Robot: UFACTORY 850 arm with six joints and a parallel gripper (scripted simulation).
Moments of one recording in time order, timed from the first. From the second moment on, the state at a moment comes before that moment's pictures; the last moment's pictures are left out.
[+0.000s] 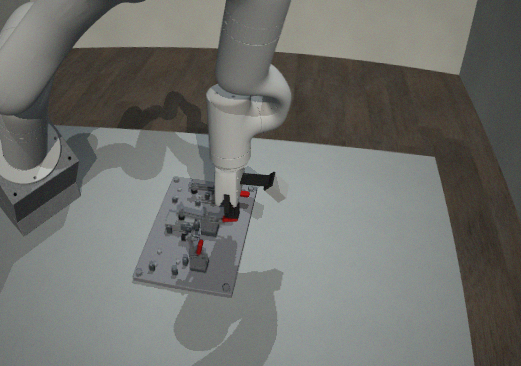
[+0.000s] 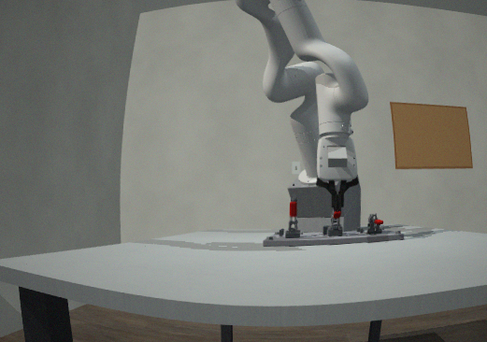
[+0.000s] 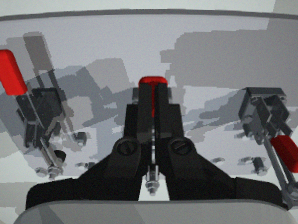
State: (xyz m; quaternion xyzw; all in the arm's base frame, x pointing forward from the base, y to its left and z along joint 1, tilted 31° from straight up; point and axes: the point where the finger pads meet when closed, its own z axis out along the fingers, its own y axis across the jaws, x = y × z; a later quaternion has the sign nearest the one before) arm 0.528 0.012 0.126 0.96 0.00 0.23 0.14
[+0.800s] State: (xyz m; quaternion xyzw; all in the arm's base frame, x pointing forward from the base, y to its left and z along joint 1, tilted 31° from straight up) arm 0.529 0.011 0.125 0.96 0.00 0.23 0.14
